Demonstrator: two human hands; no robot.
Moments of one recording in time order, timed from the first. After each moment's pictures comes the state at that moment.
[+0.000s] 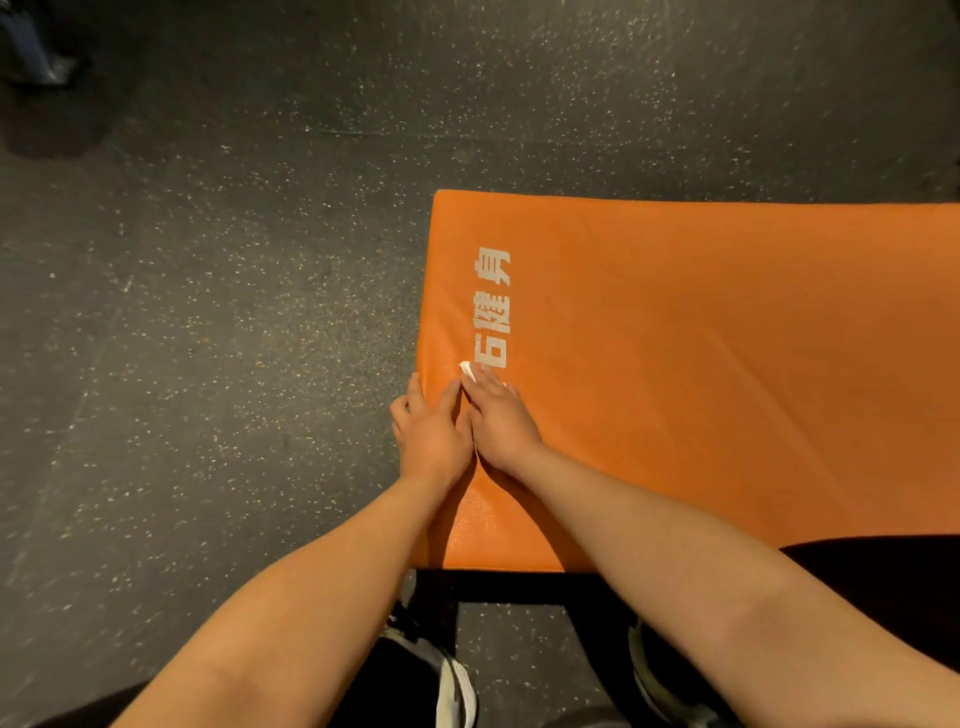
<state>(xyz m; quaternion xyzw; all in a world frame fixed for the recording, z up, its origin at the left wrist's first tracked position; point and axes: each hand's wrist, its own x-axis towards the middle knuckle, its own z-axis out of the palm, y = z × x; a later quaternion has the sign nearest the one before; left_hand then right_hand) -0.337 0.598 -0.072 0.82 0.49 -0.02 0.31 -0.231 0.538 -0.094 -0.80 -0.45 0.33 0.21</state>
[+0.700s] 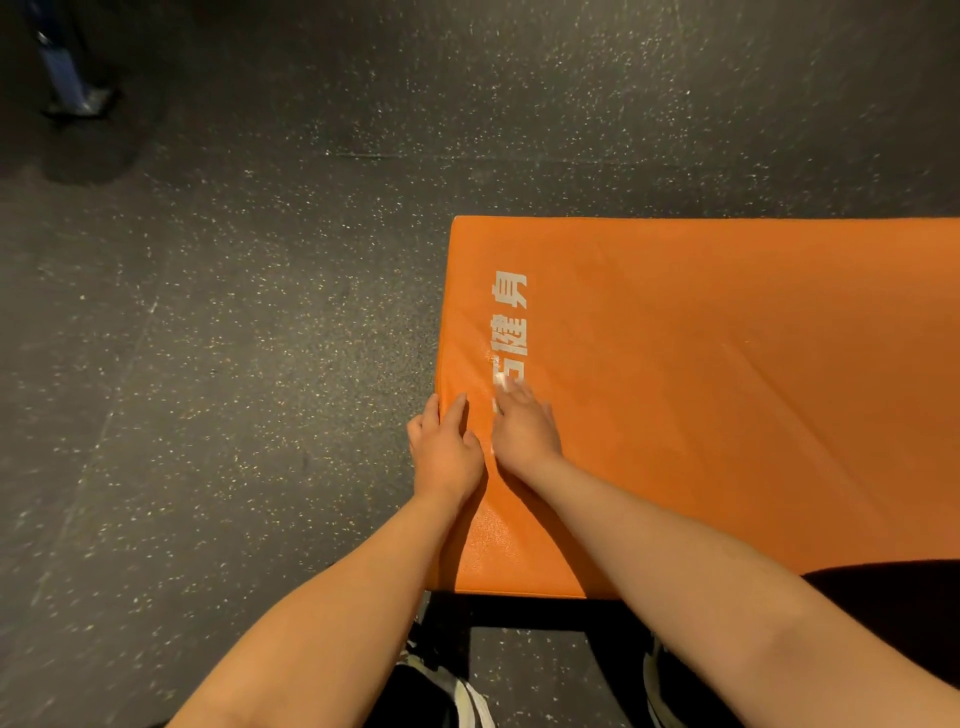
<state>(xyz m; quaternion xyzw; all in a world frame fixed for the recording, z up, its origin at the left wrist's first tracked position) -0.342 0.610 -0.070 0.78 0.50 0.01 0.37 -0.225 0.557 -0.094 -0.86 -0.37 0.32 0.16</state>
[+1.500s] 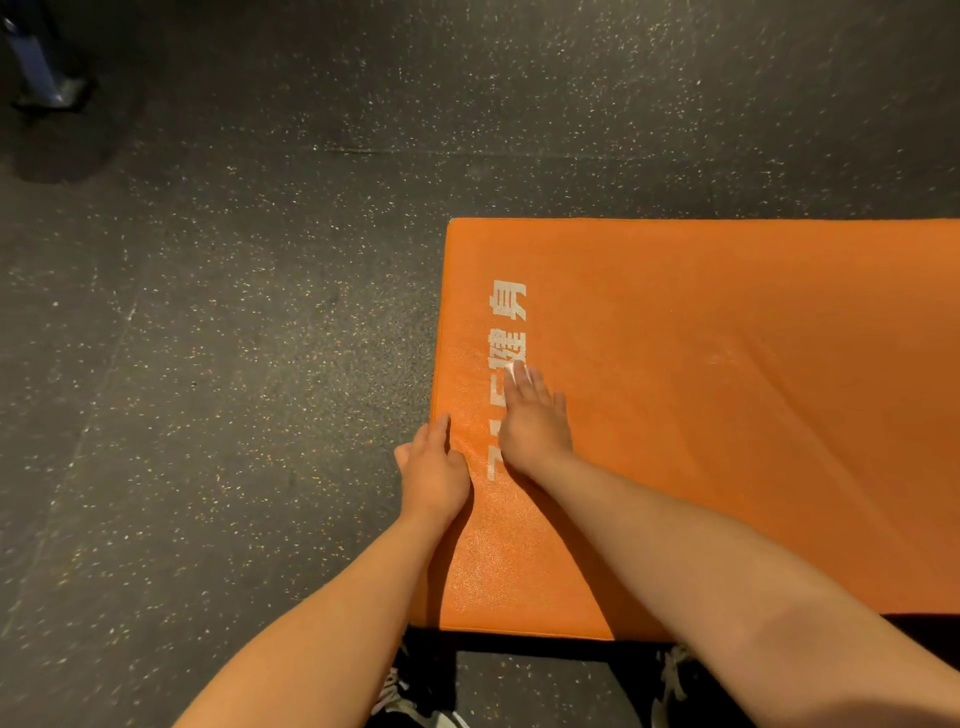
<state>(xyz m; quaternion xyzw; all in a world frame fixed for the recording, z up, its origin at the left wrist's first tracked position) -0.341 0.630 -0.104 0.76 0.53 -0.02 0.38 -0.192 0.574 -0.119 -0.87 -0.40 0.29 0.07</state>
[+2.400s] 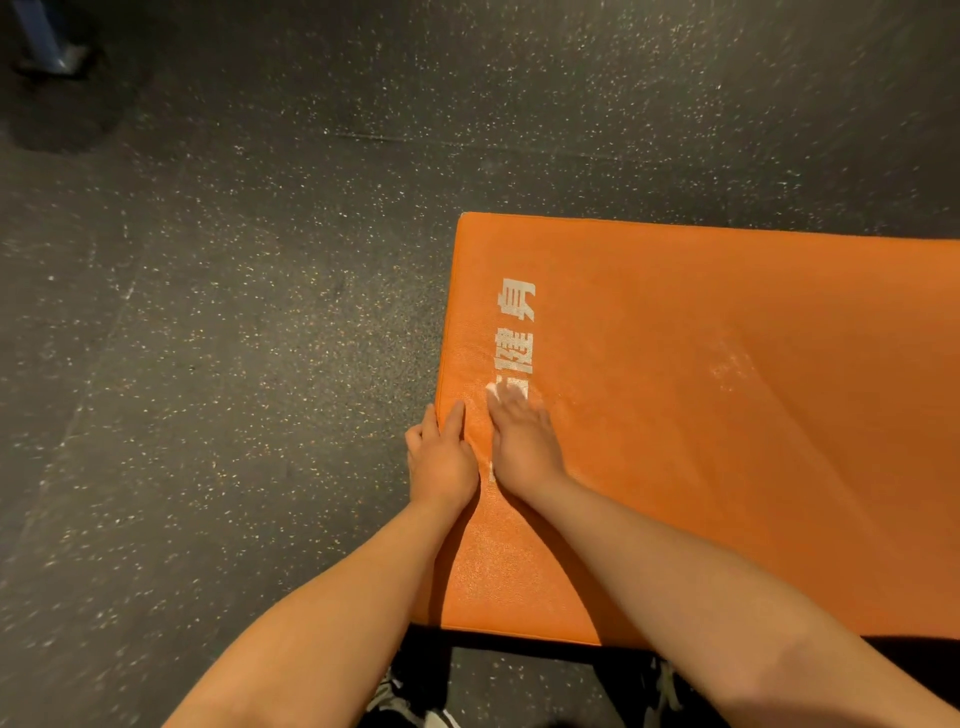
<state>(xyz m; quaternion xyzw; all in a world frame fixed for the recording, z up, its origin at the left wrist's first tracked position) -0.327 0.634 -0.115 0.80 0.51 -0.07 0.31 -0.213 0.566 -0.124 -0.84 -0.45 0.29 0.13</state>
